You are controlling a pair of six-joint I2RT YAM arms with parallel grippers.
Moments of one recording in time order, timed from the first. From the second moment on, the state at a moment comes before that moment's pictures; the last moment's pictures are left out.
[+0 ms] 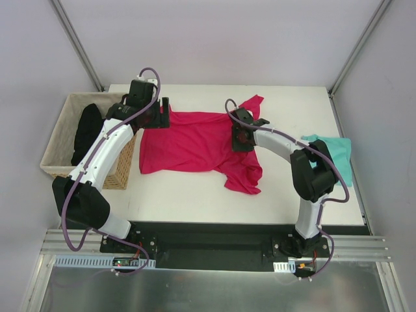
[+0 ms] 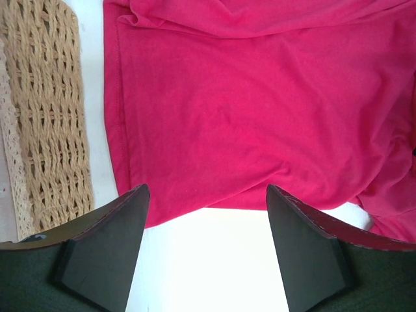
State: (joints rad) left arm -0.28 1.49 1.46 -0.78 -0.07 -0.24; right arm 0.56 1.90 1.39 -0.59 0.21 0.46
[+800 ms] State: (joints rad) left arm -0.28 1.51 1.50 -0.79 -0.09 -0.23; right arm 0.56 1.87 1.37 -0.60 0.34 0.61
